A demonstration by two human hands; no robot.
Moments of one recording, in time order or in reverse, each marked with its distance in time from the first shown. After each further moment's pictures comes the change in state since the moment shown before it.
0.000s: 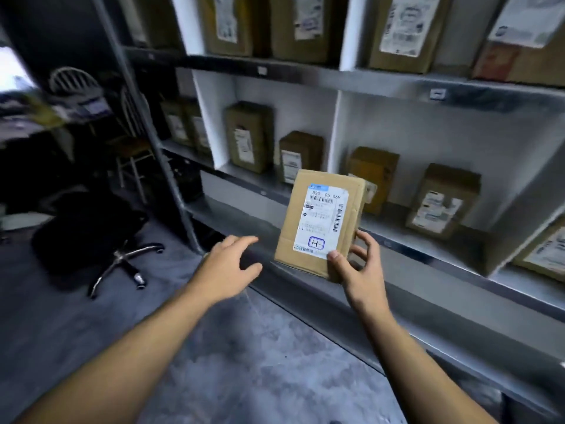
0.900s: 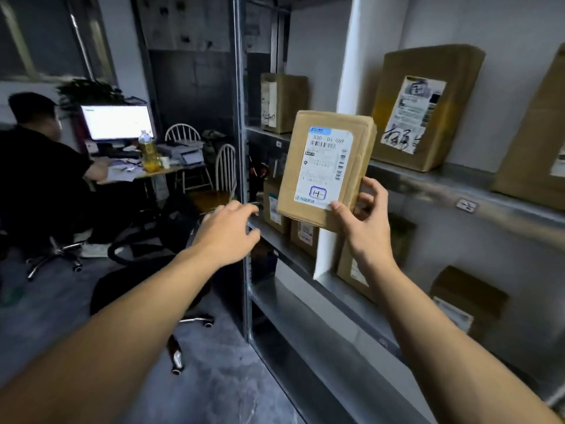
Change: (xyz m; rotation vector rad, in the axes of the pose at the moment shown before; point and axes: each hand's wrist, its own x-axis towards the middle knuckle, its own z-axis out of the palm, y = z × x) left_hand 0.289 -0.233 -0.271 0.325 0.384 -0.184; right_hand 0.335 -0.148 0.408 0.040 -0.195 -0.455
